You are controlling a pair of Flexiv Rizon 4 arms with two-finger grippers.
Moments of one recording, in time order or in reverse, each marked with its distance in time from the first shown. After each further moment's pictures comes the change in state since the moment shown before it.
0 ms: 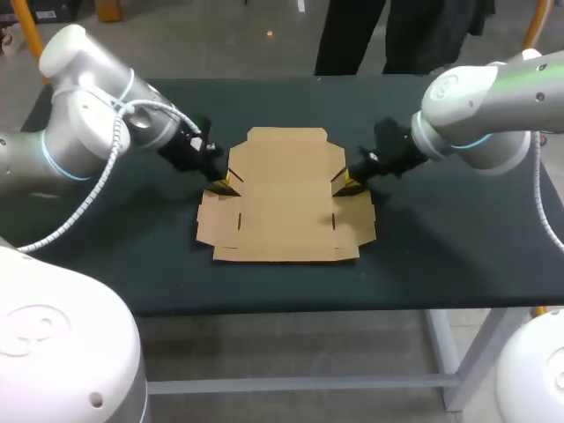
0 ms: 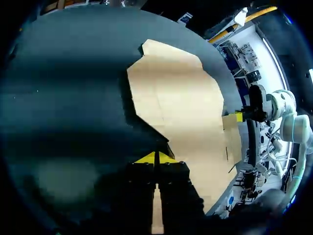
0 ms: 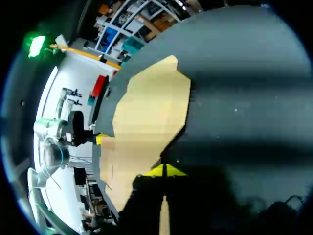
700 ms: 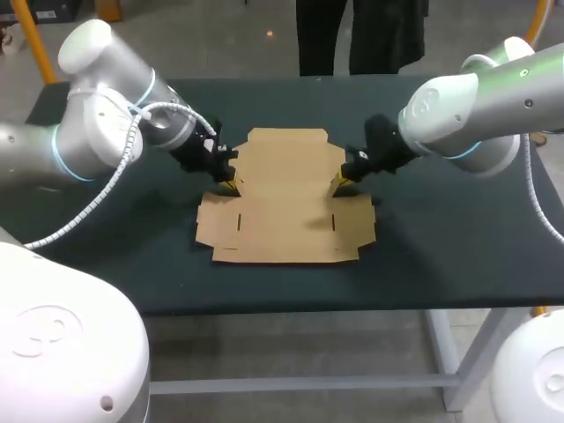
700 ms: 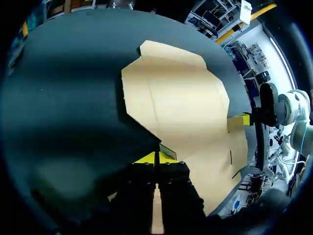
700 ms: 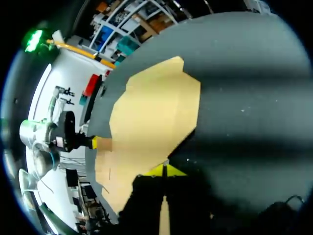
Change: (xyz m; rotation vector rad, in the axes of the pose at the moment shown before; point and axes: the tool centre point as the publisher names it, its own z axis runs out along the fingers) left arm 0.014 0.002 0.003 0.014 -0.097 -0.007; right arm 0.014 -0.002 0.003 -0.010 -0.095 -0.006
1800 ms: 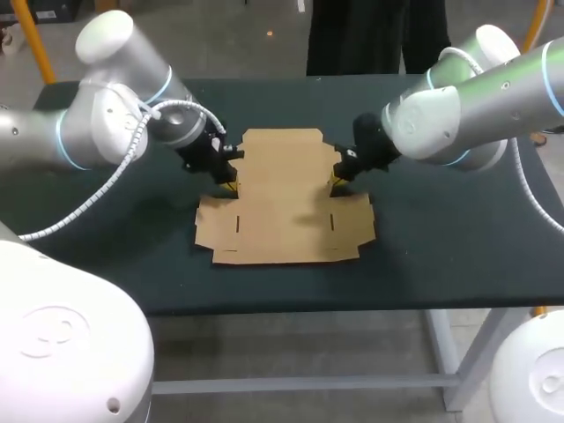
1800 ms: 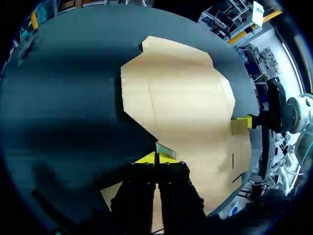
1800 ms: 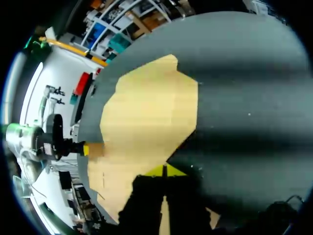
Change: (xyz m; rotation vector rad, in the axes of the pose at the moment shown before) left arm 0.002 0.005 -0.003 -0.028 -0.091 -0.081; right arm 0.003 0.005 0.012 0.022 -0.087 0.016
